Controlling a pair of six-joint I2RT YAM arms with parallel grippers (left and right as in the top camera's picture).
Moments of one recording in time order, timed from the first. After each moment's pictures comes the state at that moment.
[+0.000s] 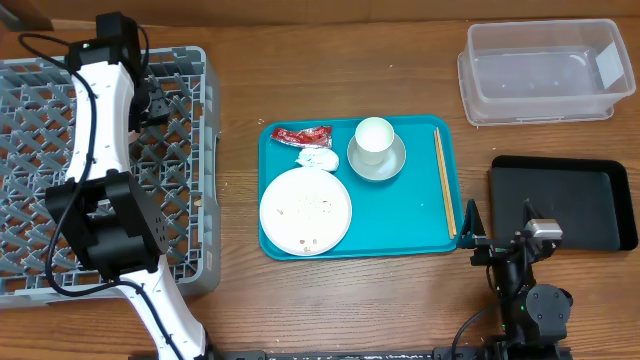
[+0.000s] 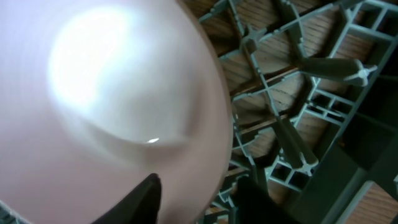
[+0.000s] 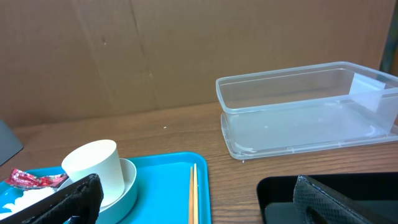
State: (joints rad) left arm 0.20 2.16 2.01 -1.24 -0.22 -0.19; right arm 0.03 0.01 0.02 -0.03 0.01 0.15
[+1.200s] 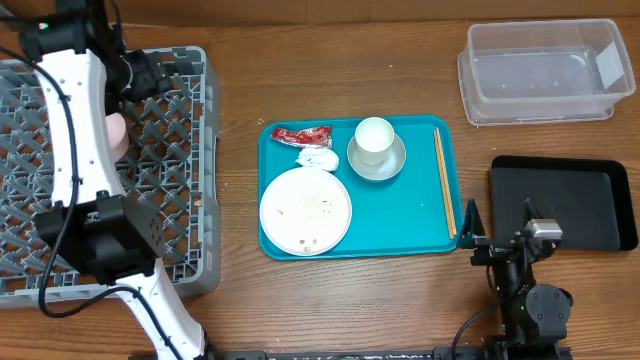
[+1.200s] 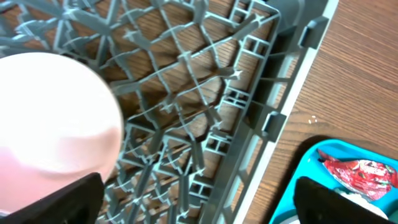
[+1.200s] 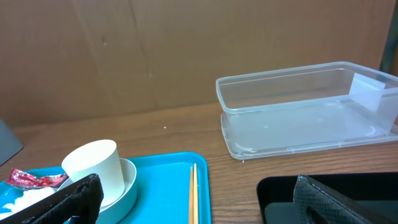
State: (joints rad) left arm 0.24 2.13 2.31 -1.45 0.03 -0.20; right arm 0.03 0.01 0.02 -0.03 0.01 0.15
